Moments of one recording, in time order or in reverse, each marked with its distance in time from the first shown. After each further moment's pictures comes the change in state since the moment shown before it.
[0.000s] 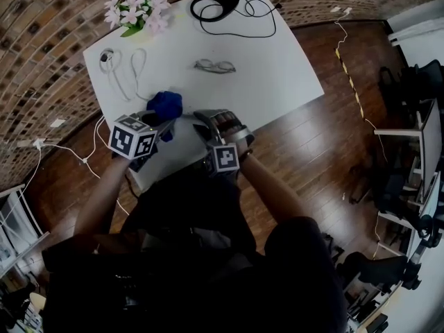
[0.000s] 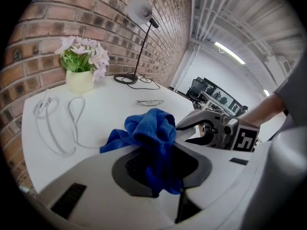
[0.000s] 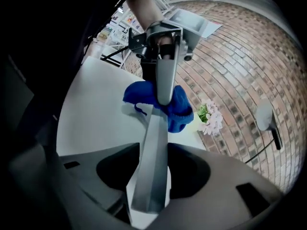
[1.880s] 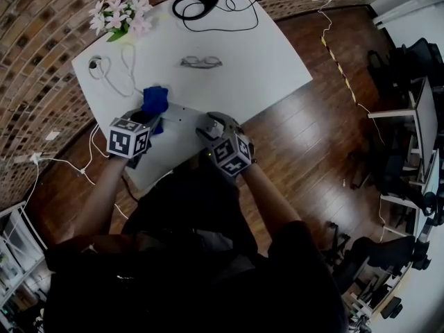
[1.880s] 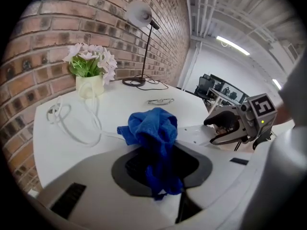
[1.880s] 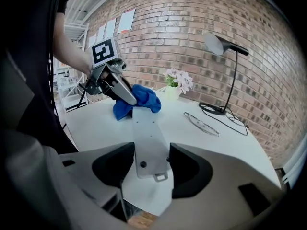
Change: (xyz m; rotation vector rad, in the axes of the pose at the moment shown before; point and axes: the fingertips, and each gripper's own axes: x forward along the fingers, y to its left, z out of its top) left arm 0.008 0.029 -0.011 0.056 -0.033 0.135; right arm -0.039 0.014 -0.042 0.831 0.019 0.044
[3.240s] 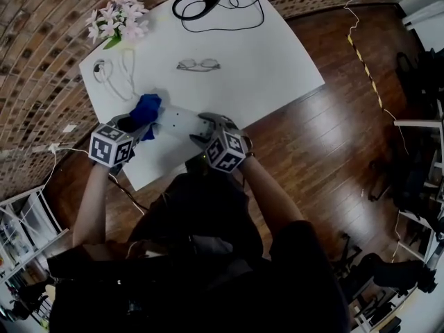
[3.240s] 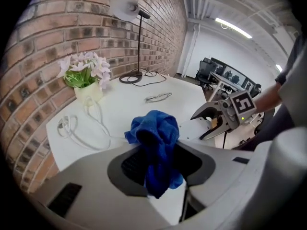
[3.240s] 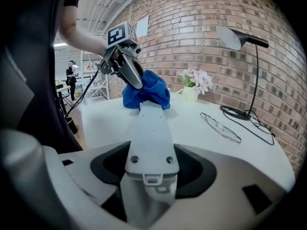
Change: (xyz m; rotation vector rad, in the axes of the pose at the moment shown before) left arm -0.029 -0.012 0.015 0.078 0.177 0.060; right arm 0.020 0.001 -0.013 -0.119 -0.076 0.258
